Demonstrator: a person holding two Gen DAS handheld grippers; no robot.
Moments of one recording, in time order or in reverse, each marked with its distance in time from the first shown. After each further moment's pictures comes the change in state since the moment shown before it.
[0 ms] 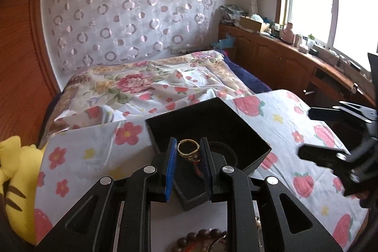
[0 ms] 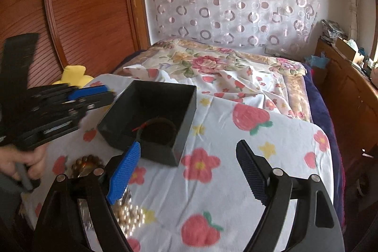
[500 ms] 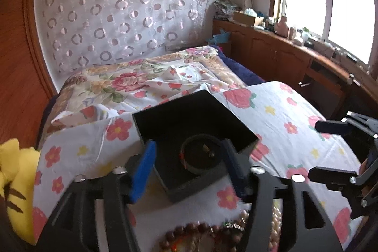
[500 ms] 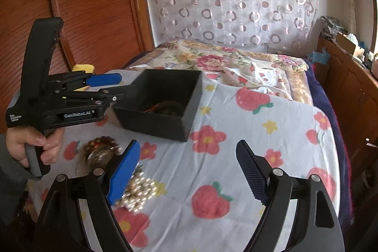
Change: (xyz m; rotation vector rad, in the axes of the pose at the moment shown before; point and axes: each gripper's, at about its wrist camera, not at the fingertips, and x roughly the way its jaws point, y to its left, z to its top) left arm -0.011 -0.014 -0.013 0.019 0.010 -0.026; right arm -0.023 0.007 -0.040 0.028 -0.022 0.045
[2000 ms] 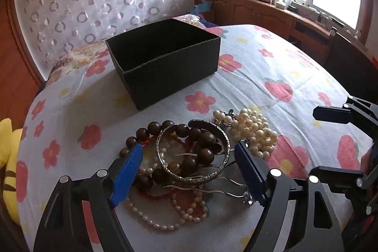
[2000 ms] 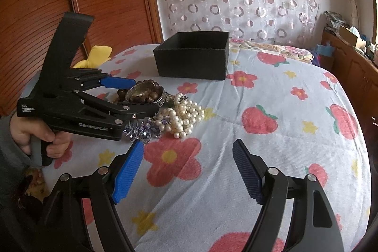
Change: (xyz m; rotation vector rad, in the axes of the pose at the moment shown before) left arm -0.010 -0.032 -0.092 0.114 0.174 -0.038; right arm -0.018 0.056 -0.095 -0.009 0.009 0.021
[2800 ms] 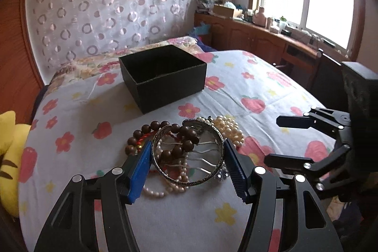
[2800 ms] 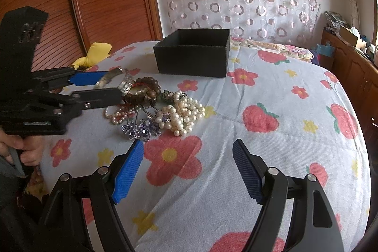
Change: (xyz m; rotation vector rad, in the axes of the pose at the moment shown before) left arm -0.068 -0.005 -0.023 -0.066 -0.153 -0.038; right arm 0.002 0.001 -0.001 -0.005 0.015 -0.004
